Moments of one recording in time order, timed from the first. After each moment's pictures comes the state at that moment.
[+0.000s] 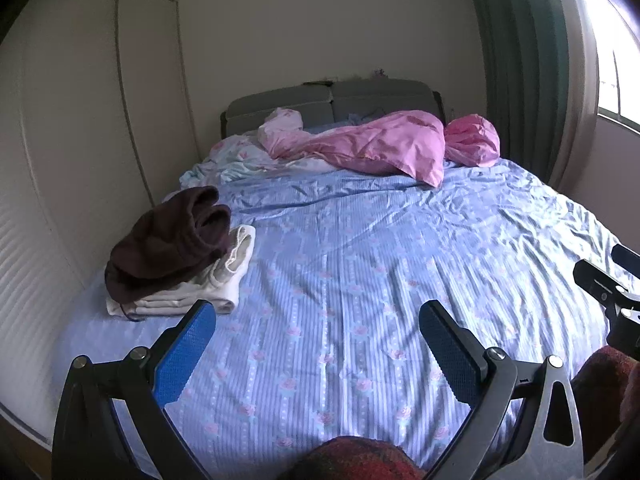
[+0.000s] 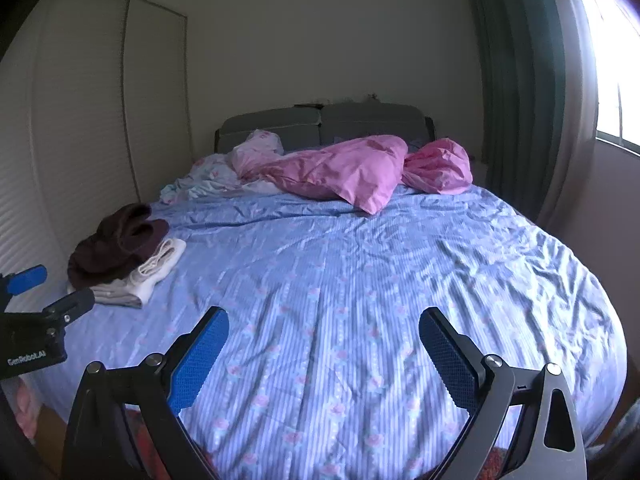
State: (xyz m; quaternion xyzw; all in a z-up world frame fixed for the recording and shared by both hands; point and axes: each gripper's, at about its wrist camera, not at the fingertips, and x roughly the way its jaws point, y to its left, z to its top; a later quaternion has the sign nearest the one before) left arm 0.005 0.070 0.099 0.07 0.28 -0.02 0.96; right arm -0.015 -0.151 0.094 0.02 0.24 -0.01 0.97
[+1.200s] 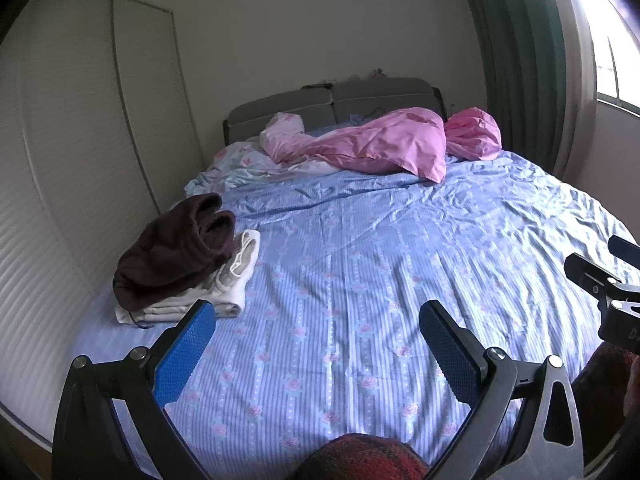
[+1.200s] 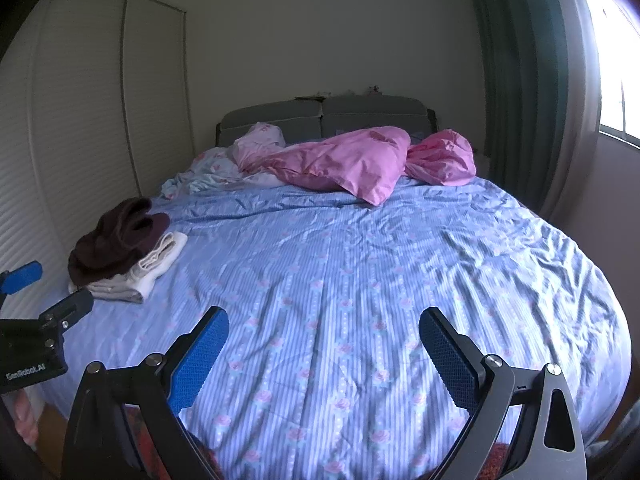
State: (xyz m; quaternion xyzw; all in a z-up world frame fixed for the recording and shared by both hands) left arm -0.001 0.059 0.094 0.09 0.27 -0.01 0.96; right arm -0.013 -0.148 0.086 0.03 0.25 -0.01 0.97
